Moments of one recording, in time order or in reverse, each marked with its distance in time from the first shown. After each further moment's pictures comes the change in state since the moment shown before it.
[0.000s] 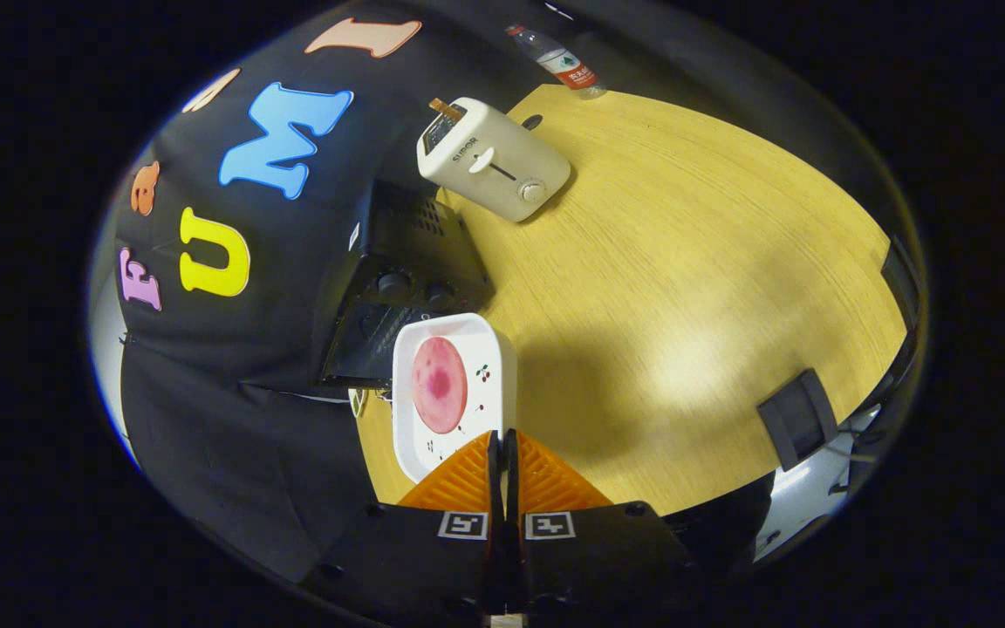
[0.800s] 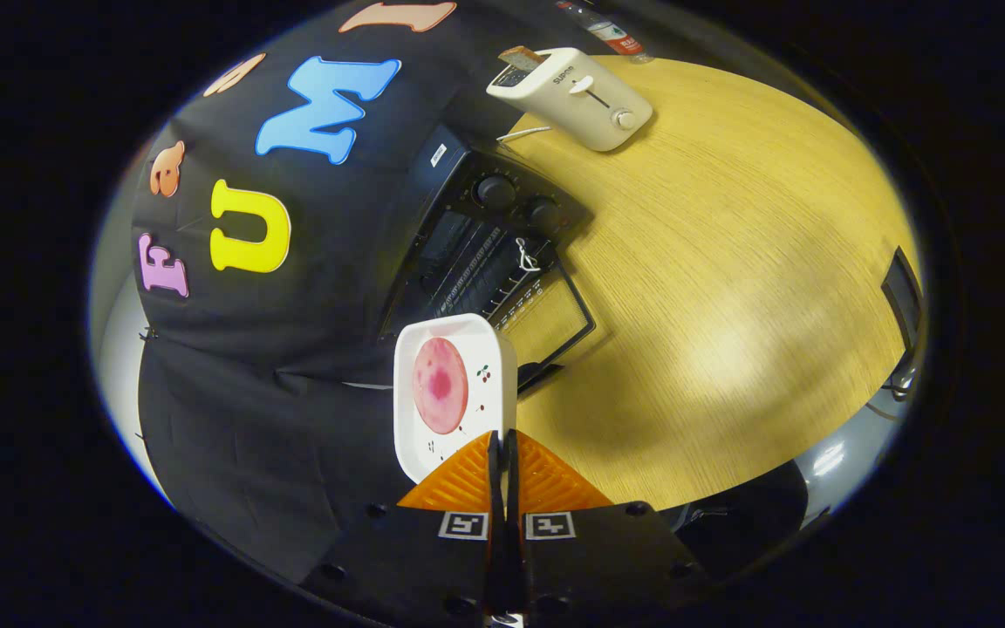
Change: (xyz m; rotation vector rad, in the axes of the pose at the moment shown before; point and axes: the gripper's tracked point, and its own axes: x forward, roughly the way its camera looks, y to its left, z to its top) arm 0.065 0.109 -0.083 0.006 0.025 0.099
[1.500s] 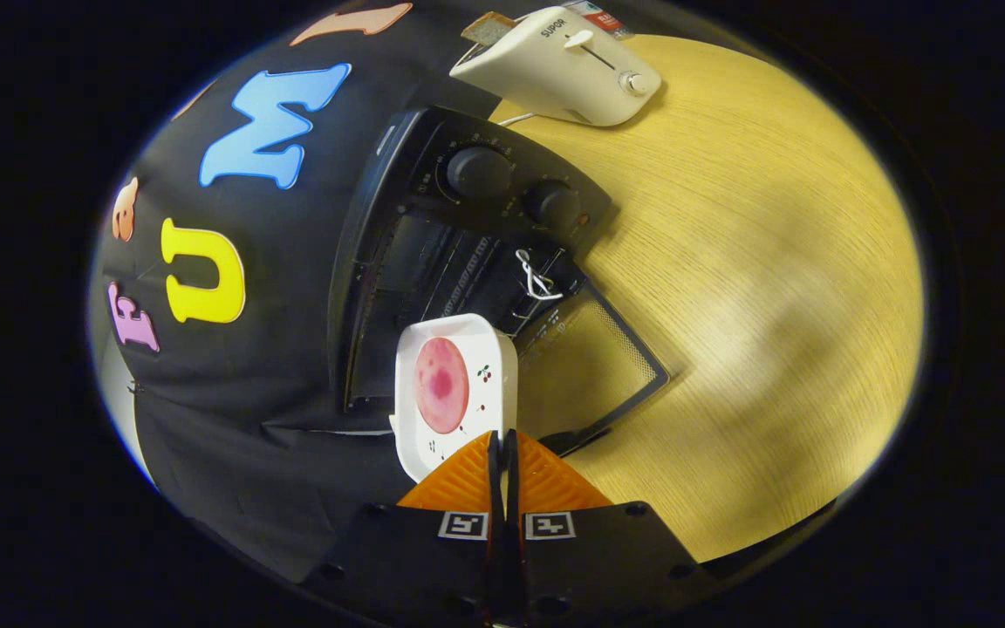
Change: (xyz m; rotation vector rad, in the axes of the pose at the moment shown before) arm 0.123 0.008 0.050 0.158 -0.082 -0.037
